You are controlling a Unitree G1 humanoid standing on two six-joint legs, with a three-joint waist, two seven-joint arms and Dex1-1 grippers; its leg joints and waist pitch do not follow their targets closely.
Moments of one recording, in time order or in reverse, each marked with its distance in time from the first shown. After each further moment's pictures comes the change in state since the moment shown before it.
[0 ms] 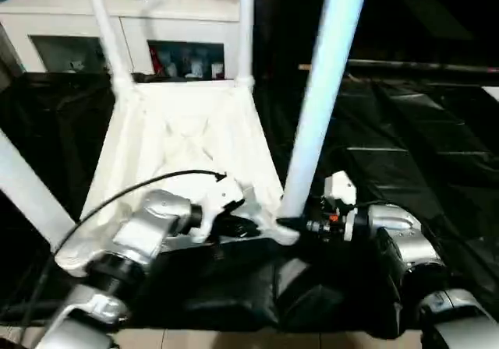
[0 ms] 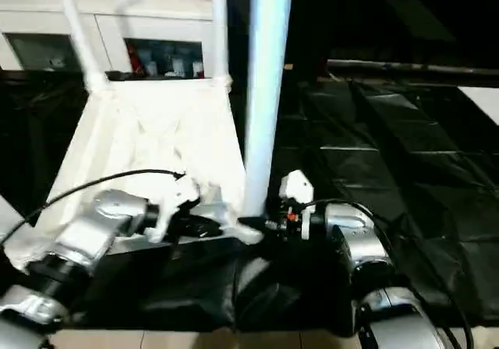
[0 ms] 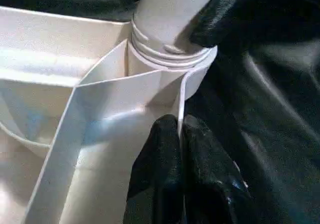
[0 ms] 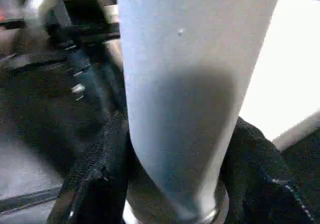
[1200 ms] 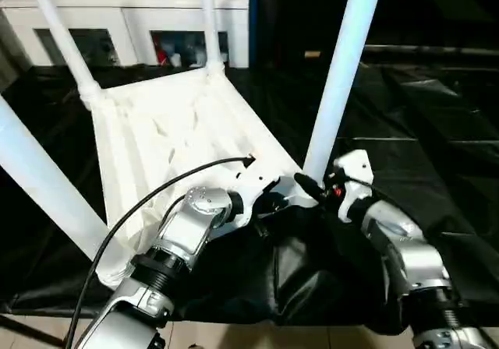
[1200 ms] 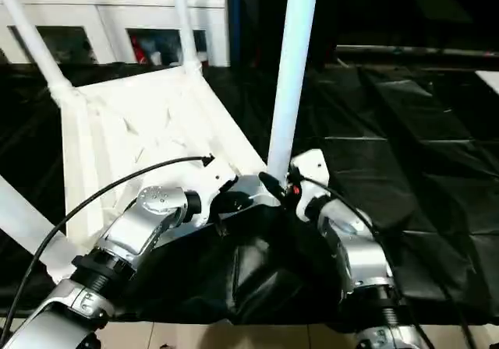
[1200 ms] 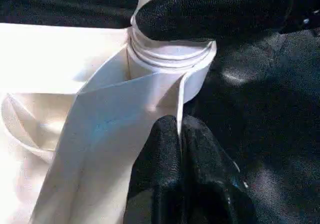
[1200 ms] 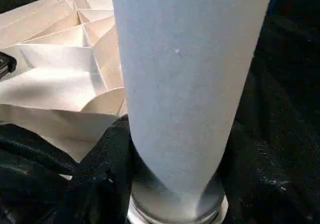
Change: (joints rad) left arm -0.032 -0.153 0.018 -0.030 0.040 0.061 0.299; right arm 0.203 0.066 -0.067 -0.658 -0.054 0.498 -0.580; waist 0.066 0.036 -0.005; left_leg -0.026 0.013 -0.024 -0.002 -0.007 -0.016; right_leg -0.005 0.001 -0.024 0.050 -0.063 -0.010
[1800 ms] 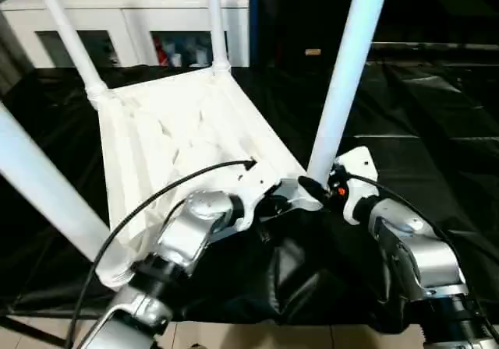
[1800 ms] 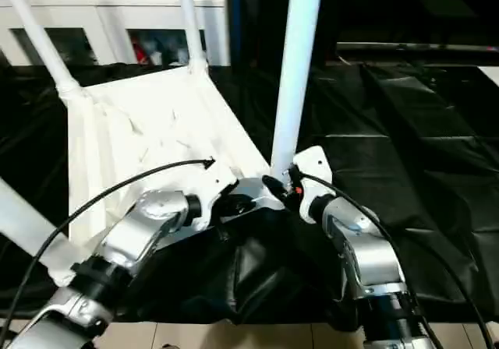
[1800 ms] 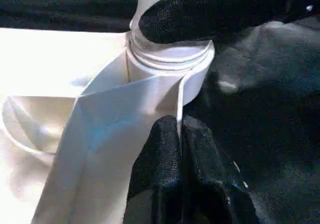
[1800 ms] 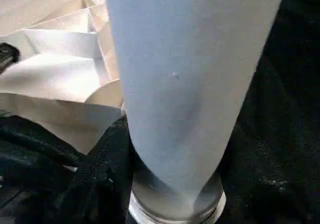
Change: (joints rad) left arm 0.056 0.045 -0.005 -0.063 -0.026 -0.044 -0.057; right arm 0.047 -0.037 0.022 -0.207 0.014 0.220 0.017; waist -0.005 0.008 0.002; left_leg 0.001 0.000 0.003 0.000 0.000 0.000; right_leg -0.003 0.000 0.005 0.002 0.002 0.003
